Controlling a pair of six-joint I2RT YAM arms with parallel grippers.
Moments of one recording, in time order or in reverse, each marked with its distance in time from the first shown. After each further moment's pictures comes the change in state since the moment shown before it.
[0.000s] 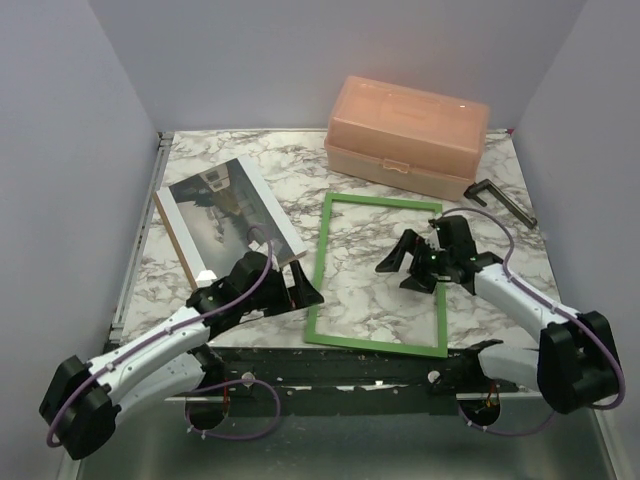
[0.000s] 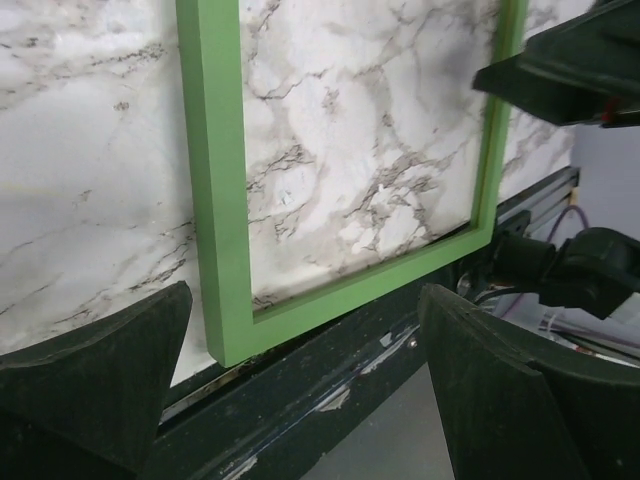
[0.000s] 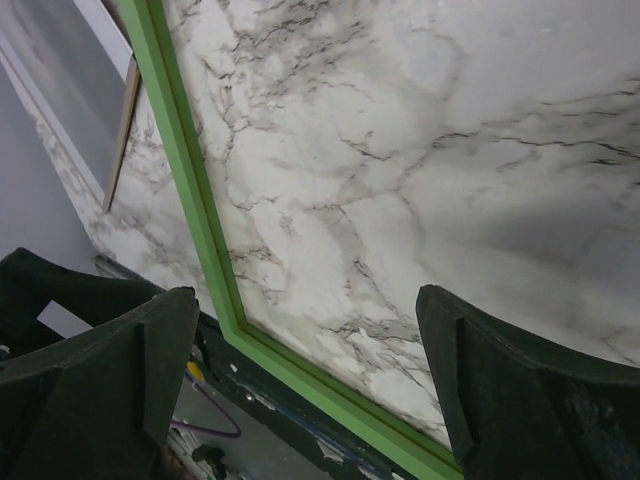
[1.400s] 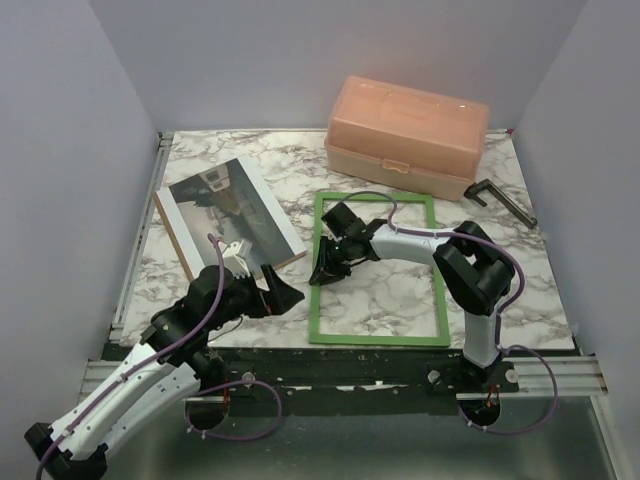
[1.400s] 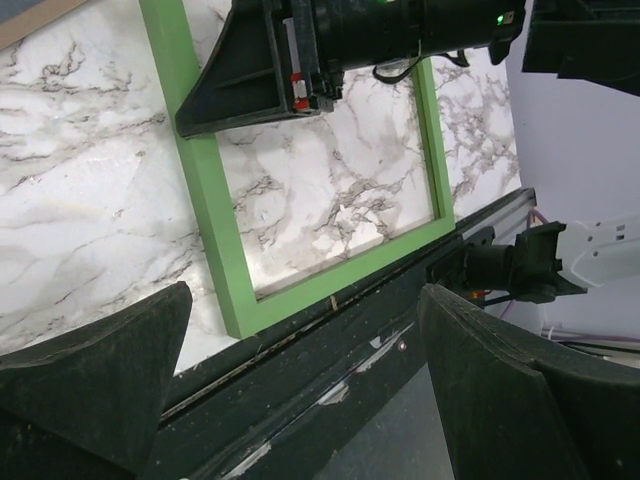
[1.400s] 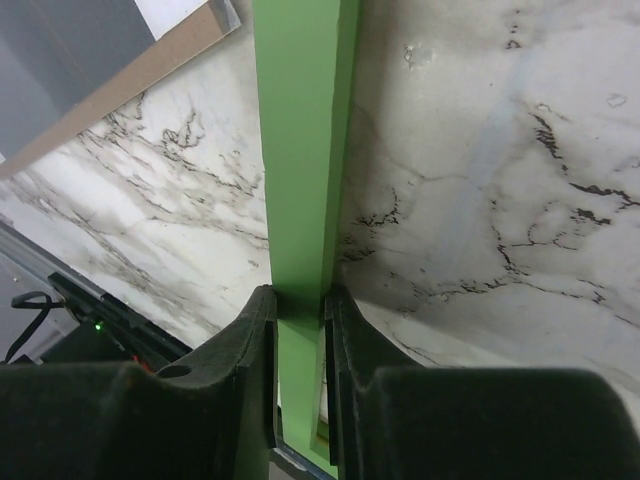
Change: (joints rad) left arm 0.050 -0.454 0.031 -0.230 -0.072 0.106; right arm 0.518 0.780 0.641 -0.031 0.148 0.064
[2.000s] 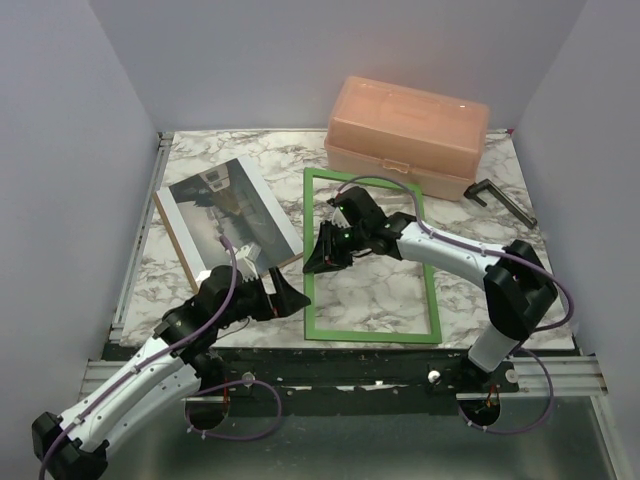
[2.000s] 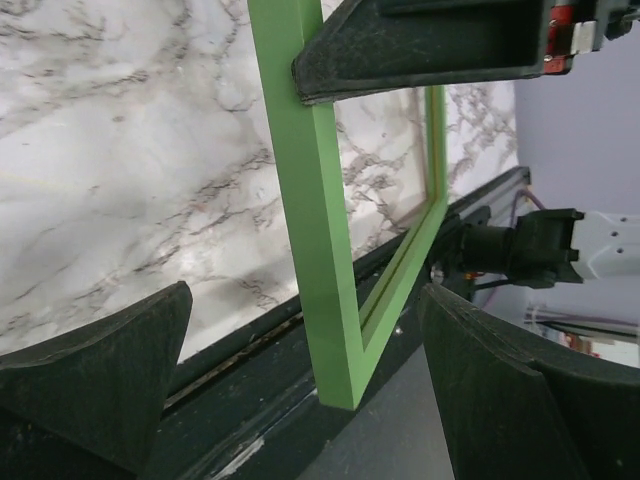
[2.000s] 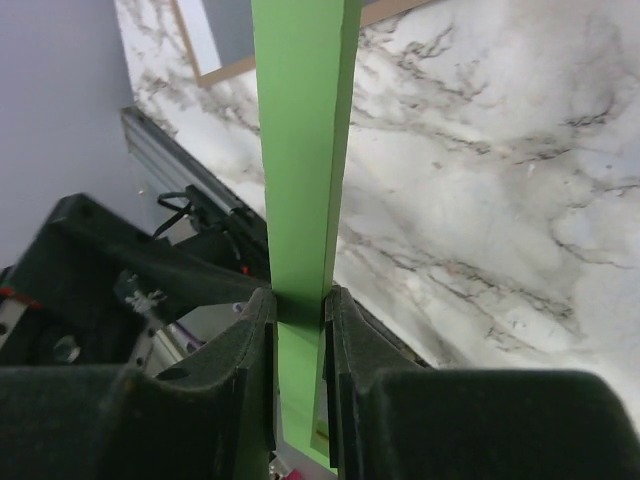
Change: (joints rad) left arm 0.006 0.059 -0.067 0.061 0.056 -0.047; right arm 0.000 -0.246 -0.027 0.008 -0.146 0.006
